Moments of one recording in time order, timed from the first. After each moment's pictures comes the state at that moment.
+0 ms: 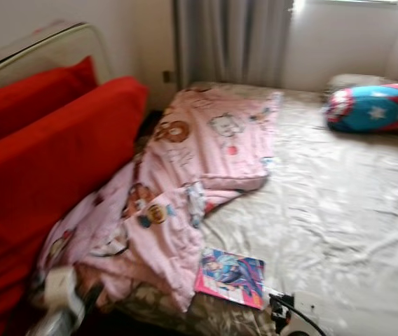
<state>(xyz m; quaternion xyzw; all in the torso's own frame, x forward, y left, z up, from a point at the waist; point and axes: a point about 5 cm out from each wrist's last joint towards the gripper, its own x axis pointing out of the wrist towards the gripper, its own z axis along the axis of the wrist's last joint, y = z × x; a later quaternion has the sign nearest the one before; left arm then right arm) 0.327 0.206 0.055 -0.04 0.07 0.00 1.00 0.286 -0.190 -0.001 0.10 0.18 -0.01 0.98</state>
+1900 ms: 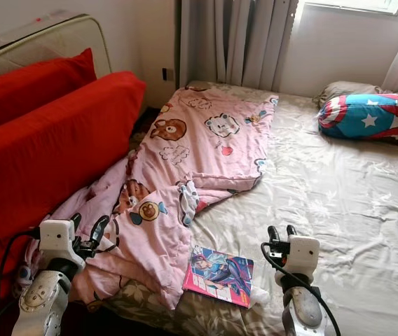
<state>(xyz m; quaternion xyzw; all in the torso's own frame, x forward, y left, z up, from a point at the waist) 0.267 0.212 0.061 0.00 0.00 -0.02 1.00 0.254 -0.204 0.030 0.03 0.03 -0.03 1.00</state>
